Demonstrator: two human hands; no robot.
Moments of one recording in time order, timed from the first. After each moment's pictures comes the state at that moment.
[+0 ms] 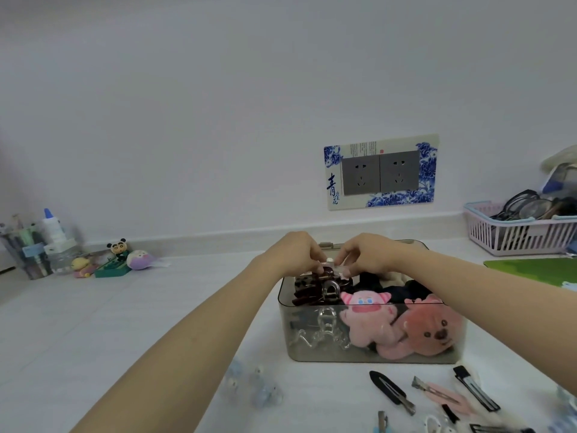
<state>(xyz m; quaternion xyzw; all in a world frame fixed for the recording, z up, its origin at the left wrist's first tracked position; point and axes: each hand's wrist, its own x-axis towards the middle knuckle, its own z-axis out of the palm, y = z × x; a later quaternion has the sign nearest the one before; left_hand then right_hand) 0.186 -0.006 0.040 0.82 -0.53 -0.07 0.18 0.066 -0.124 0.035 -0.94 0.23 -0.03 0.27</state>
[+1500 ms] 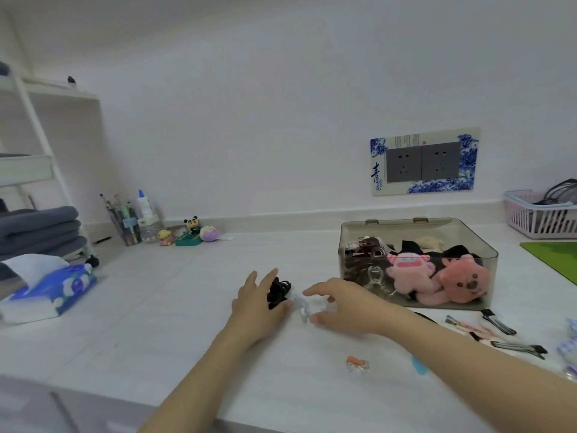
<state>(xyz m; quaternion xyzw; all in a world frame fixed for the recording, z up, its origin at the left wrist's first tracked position) 0.175 0.207 -0.053 0.90 -0.33 -0.01 0.27 0.043 0.060 -0.026 -0.96 0.07 -0.08 0.25</state>
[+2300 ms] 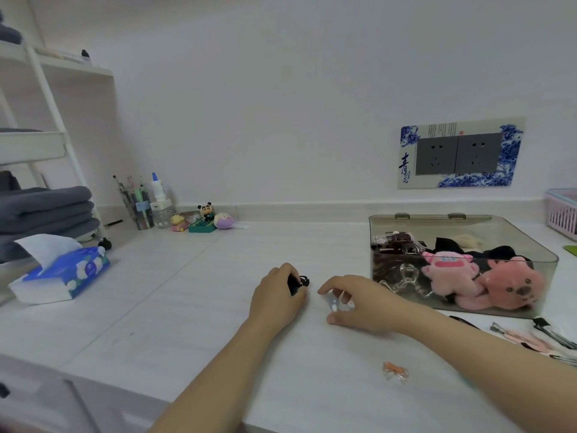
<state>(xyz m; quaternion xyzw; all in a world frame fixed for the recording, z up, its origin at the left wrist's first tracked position) 0.199 0.198 -0.062 0.87 -0.35 0.05 0.35 0.078 0.056 -0.041 -0.96 0.04 -0.08 0.25</state>
